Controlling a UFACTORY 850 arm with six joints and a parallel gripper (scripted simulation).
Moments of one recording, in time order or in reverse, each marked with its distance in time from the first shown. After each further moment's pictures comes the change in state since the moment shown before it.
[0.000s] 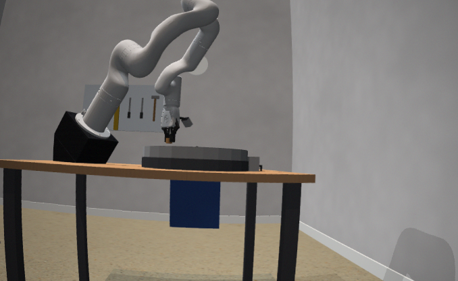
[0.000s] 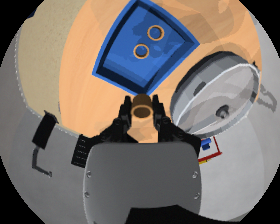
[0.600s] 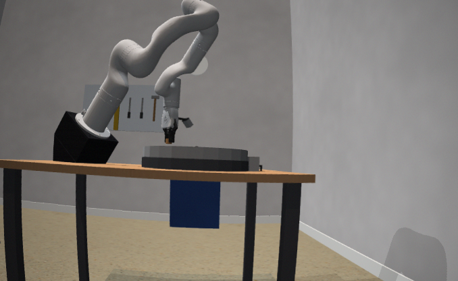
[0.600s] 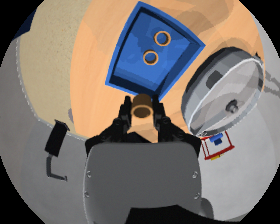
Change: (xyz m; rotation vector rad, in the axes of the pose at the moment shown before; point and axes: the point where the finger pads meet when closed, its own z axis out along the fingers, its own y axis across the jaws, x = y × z) arm 0.018 -0.025 0.001 -0.003 0.002 0.139
